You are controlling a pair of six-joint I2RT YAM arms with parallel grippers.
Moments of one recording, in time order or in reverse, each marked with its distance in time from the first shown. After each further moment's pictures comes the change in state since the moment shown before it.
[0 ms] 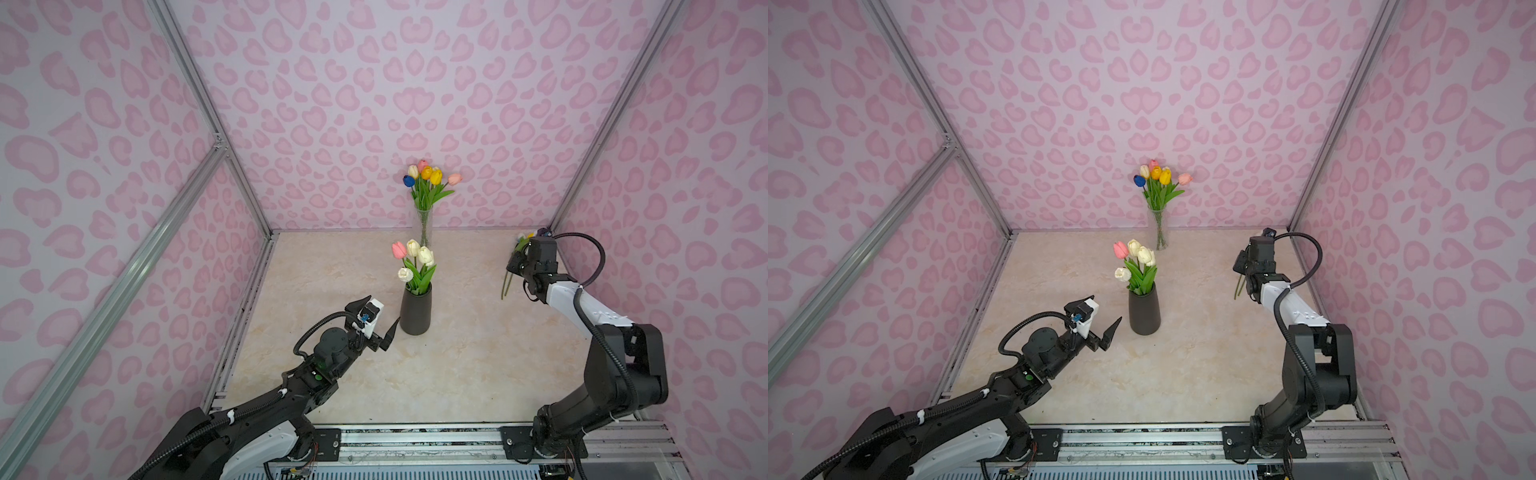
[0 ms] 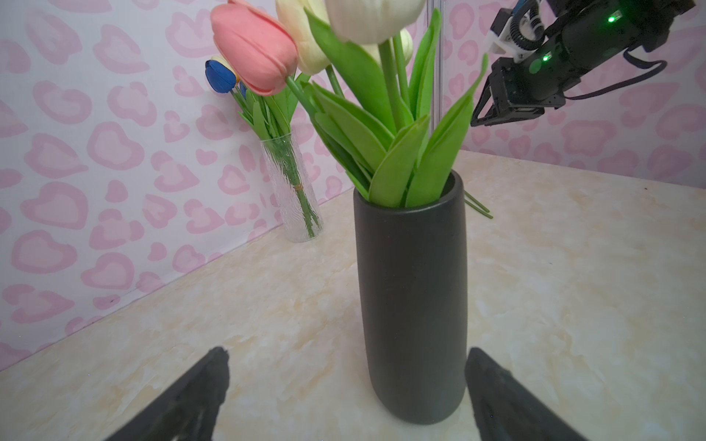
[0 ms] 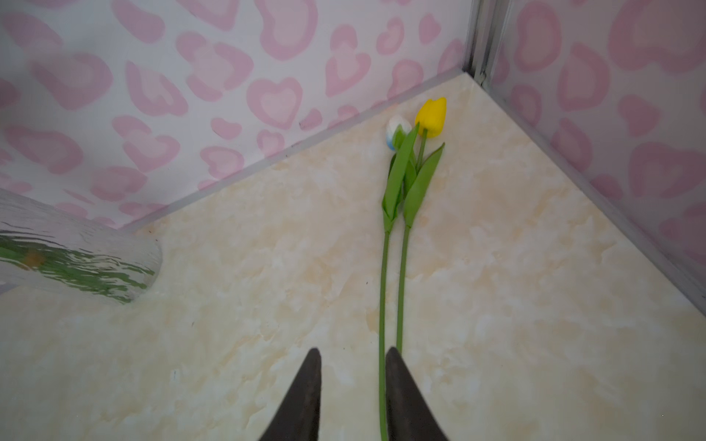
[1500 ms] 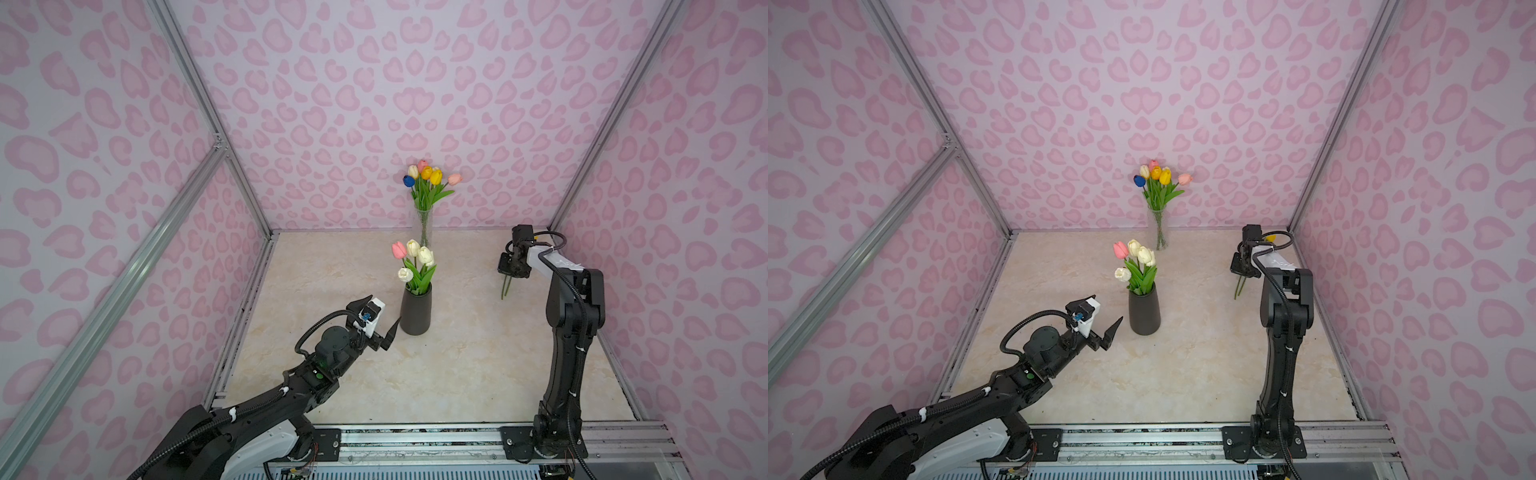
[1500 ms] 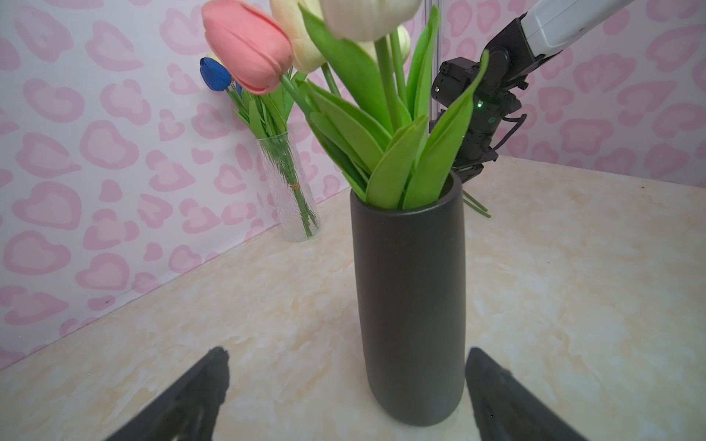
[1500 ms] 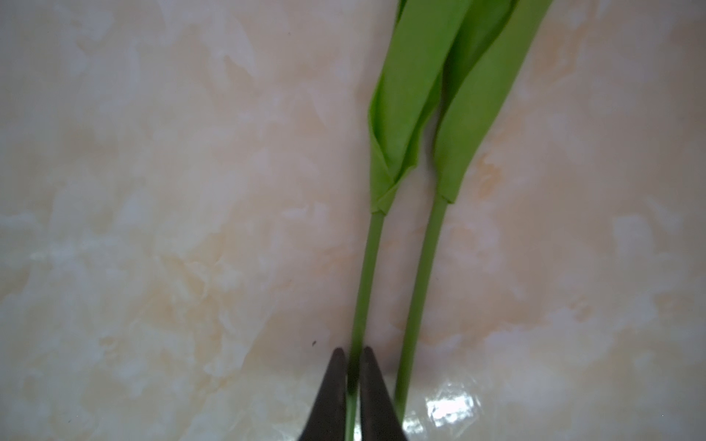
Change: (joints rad) left arm 0.000 0.009 0.010 -0.003 0.005 0.000; right arm -0.058 0.621 0.614 -0.466 -0.092 -0.102
